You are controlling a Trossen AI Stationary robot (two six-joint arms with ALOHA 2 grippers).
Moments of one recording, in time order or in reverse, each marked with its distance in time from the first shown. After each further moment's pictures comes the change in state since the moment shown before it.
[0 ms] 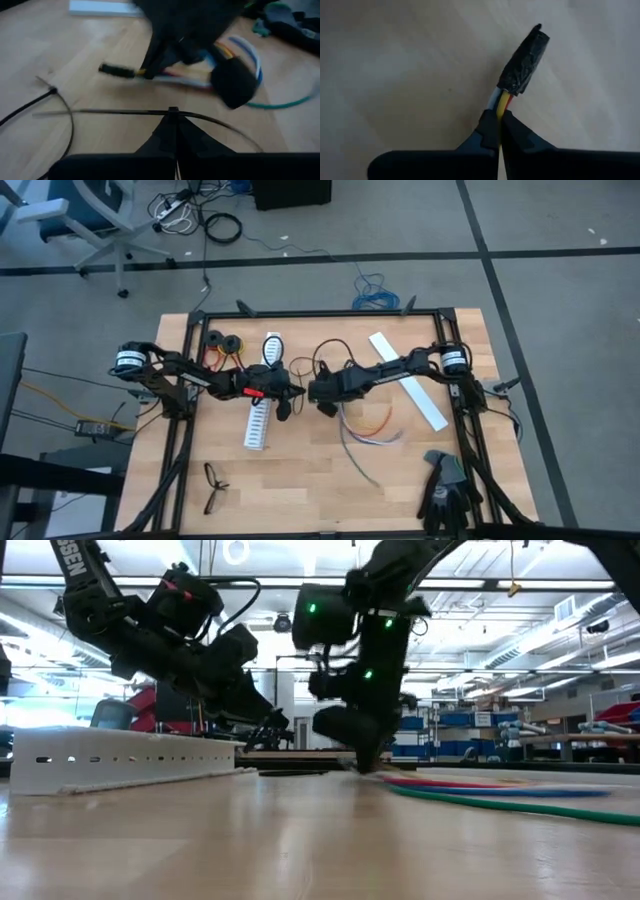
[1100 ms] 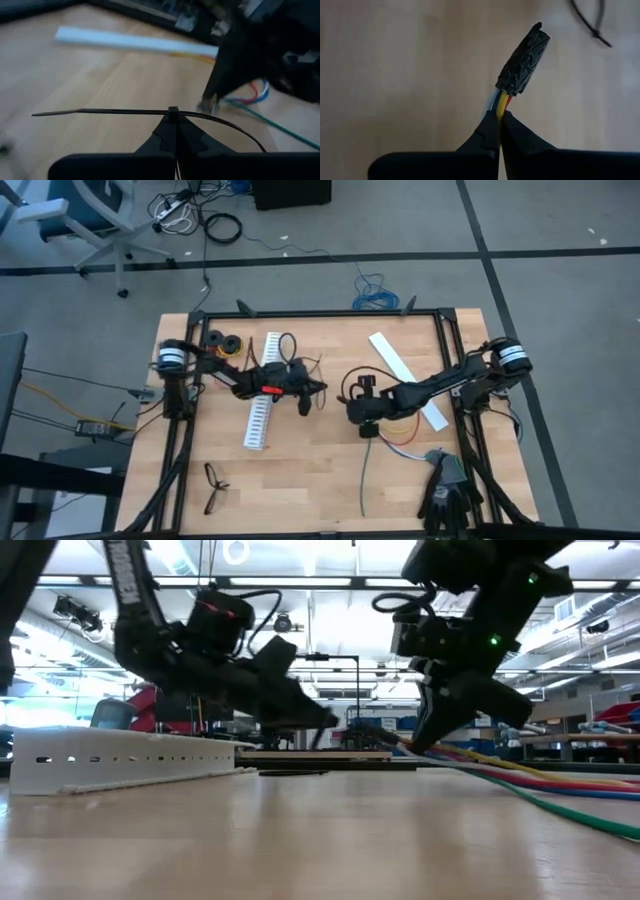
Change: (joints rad) left arm 0.031 0.321 0.180 0.316 0.042 -0.049; right arm 0.182 -0.439 -0.586 0.457 -0.029 -0.571
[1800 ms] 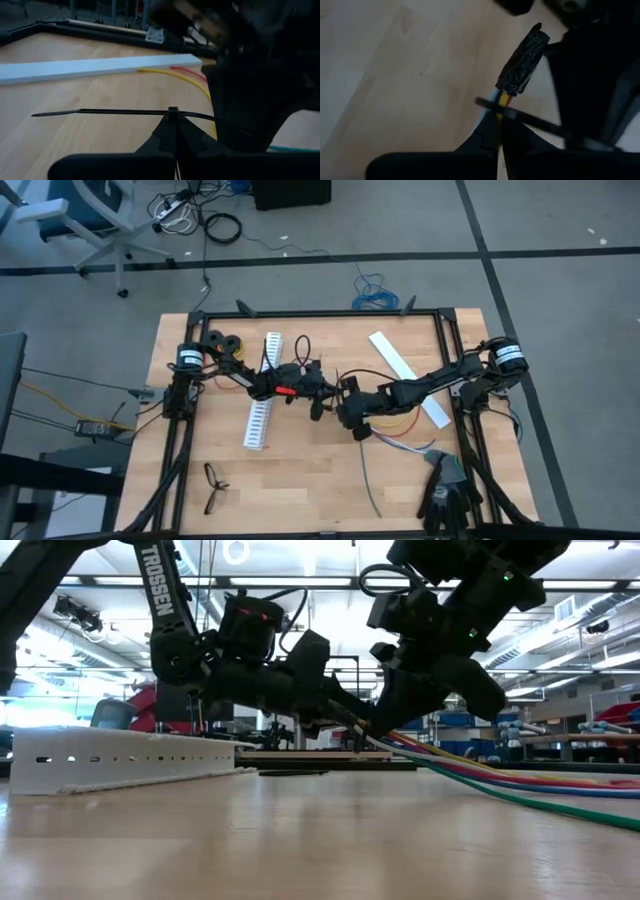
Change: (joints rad) left arm -0.021 0.140 0.174 0.039 0.089 0.129; right arm -0.040 0.020 0.000 0.271 -0.155 -0.317
